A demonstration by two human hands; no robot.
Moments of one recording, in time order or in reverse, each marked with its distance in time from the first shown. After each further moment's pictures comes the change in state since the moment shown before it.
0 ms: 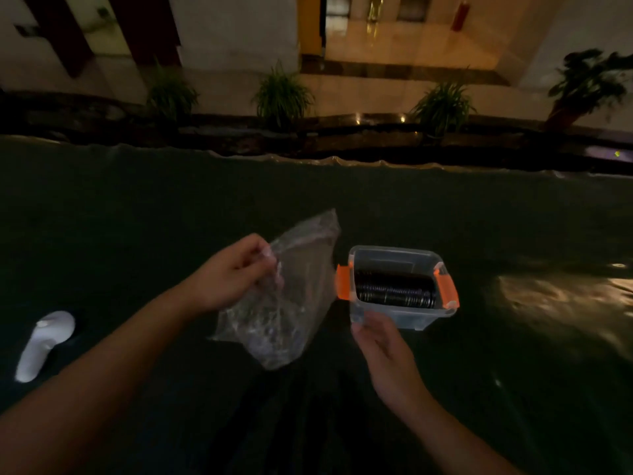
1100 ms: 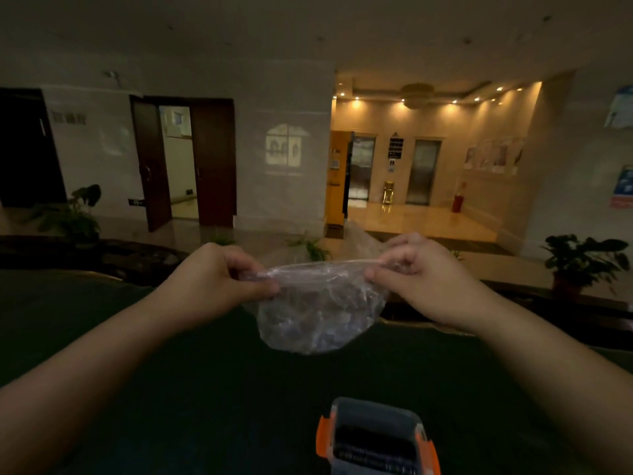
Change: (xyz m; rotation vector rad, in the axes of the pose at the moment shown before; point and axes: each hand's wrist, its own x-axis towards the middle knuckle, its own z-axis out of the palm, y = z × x) left_hand -0.073 0.268 -0.021 0.485 0.533 0.307; right_hand -0.063 -0.326 -0.157 -0.576 -0.048 -0.893
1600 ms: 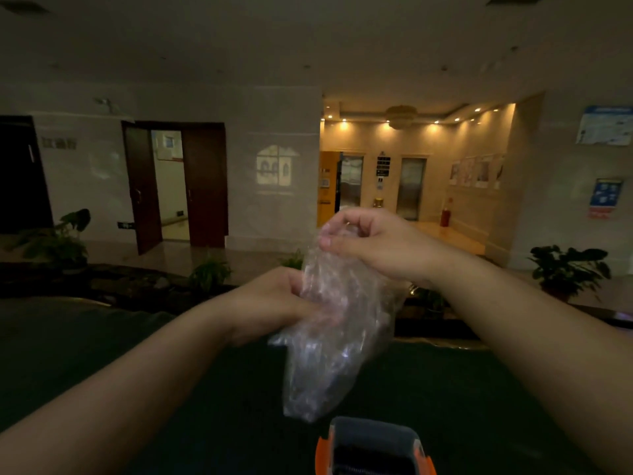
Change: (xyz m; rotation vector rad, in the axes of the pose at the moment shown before) left_hand 0.019 0.064 0.020 -0.550 -0.551 -0.013; right_hand 0.042 -0.054 -0.018 0.177 -0.121 -0.118
